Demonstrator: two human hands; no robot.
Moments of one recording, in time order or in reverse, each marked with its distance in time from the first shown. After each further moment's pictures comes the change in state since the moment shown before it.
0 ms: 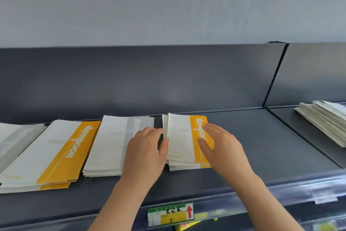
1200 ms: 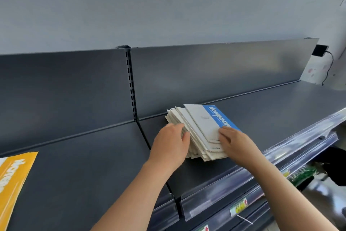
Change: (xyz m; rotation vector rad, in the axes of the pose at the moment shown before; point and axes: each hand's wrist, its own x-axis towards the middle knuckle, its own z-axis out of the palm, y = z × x) left_hand 0.071 0.414 0.237 -0.328 -0.329 0.280; right_hand 0.001 0.447 -0.197 -0.165 -0.003 0.360
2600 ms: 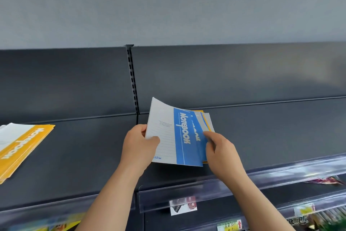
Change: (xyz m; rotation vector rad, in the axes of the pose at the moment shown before) left_hand -0.025 0.048 0.021 -0.449 0.388 -0.571; right_hand 0.001 0.030 -0.002 0.496 -0.056 -0.122
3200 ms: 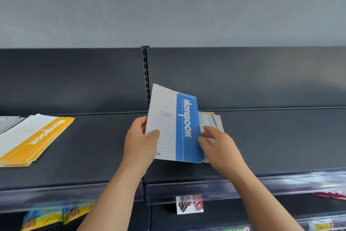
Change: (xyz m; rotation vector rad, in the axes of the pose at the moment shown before) left_hand -0.017 0.001 -0.013 -0.159 0.120 0.053; right_hand 0.003 -0.024 -0.002 0.051 -0.139 -0.075
